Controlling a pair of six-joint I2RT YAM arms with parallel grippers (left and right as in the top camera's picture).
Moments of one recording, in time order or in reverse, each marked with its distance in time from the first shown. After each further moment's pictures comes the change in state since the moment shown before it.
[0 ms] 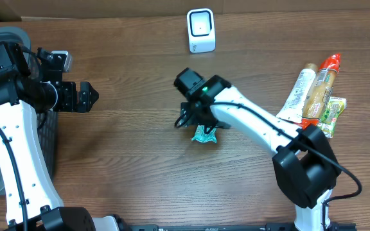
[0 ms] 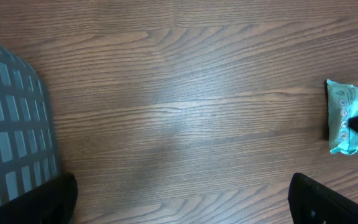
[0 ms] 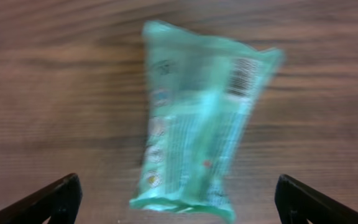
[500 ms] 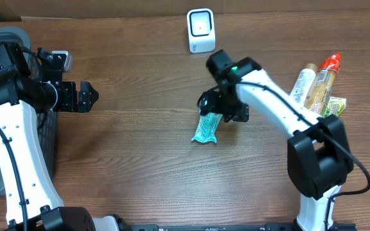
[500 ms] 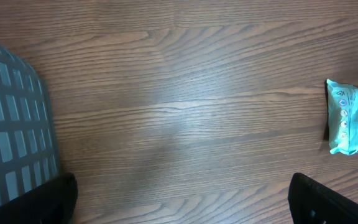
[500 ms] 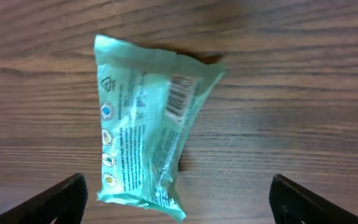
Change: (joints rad) left arm 0.000 0.000 0.000 0.000 0.000 0.000; right arm -0.133 0.000 0.000 -0.042 -0.141 -0.190
